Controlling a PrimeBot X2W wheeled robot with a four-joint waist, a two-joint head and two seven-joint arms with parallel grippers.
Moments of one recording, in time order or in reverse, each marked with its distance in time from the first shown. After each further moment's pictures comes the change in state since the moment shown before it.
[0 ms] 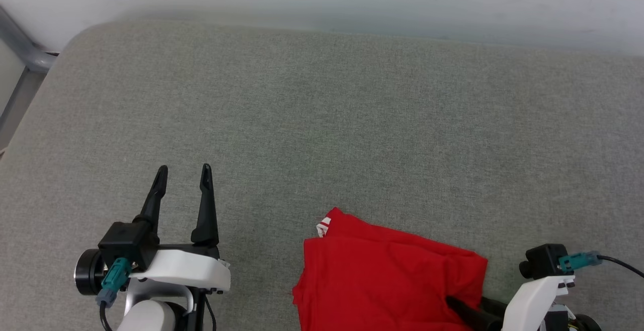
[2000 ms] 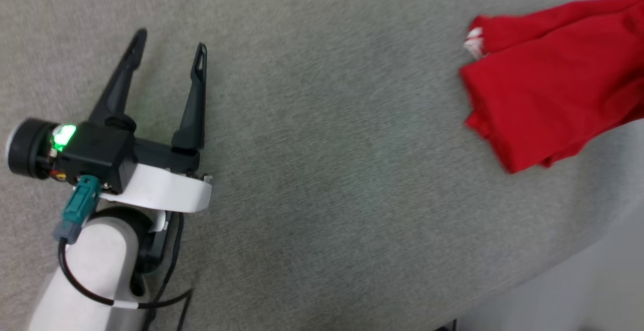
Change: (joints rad) left arm -0.264 0.109 0.015 -0.220 0.195 -0.110 0.182; right arm -0.777 -0.285 -0.174 0.437 -0.076 0.000 -0.270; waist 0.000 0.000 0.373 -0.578
